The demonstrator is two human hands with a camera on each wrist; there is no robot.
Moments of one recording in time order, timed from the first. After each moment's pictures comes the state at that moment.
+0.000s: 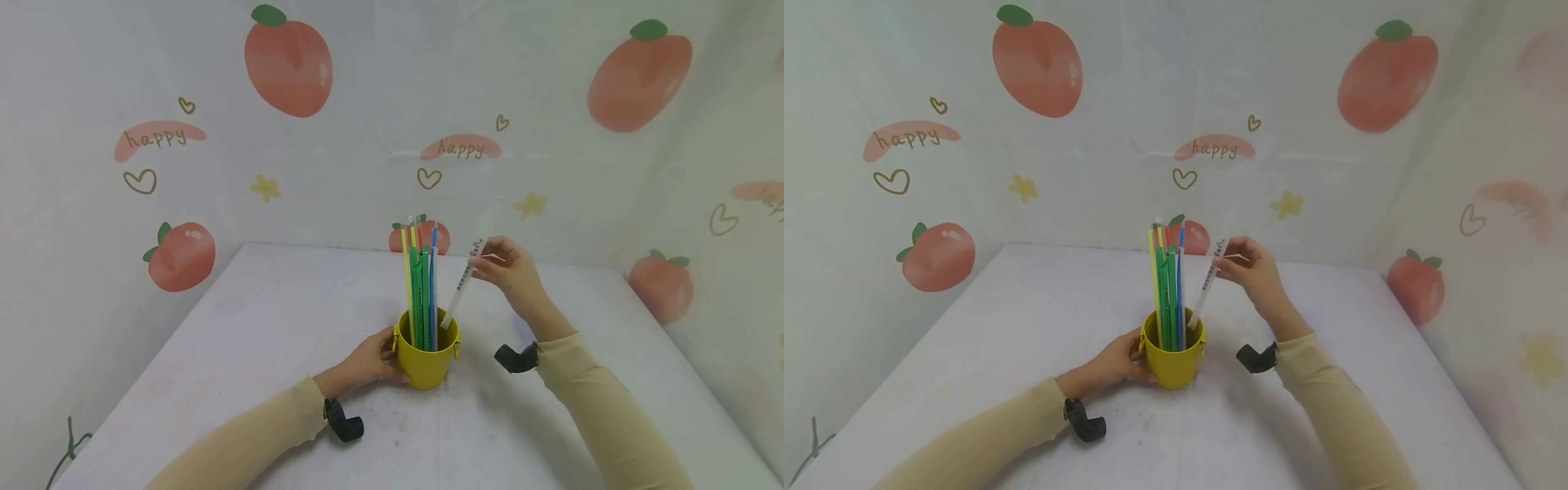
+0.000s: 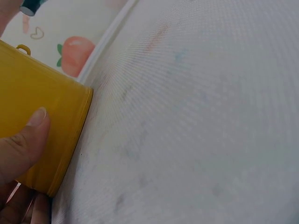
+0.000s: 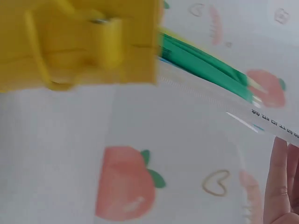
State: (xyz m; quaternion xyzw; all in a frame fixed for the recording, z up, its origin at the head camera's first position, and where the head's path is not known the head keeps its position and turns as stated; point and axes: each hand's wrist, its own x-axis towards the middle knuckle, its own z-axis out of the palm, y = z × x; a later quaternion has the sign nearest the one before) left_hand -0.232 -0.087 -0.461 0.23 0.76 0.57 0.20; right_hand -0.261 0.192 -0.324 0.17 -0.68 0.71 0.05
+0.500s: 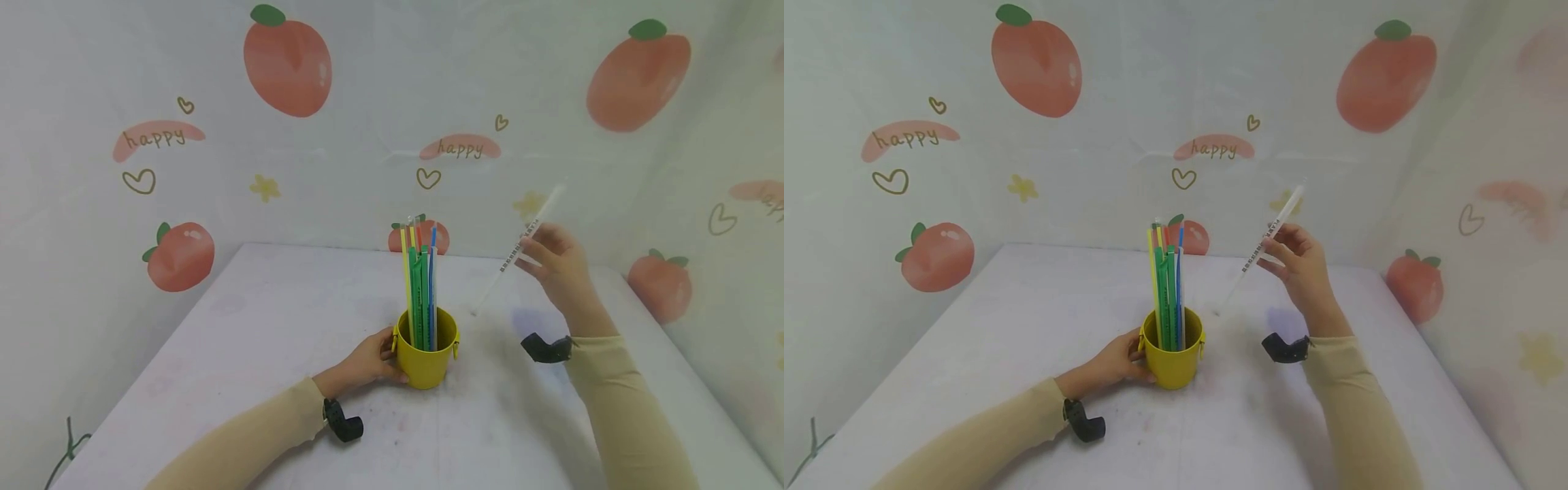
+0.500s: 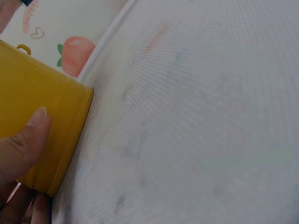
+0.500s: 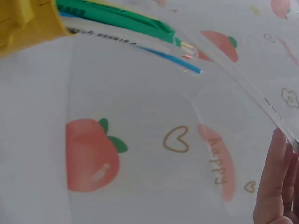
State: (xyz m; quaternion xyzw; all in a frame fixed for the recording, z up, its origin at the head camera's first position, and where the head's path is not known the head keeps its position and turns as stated) left_hand -0.232 -0.087 -0.461 0.23 0.77 0.57 0.19; right_hand -0.255 0.241 -0.303 0.15 -0.56 0.82 0.07
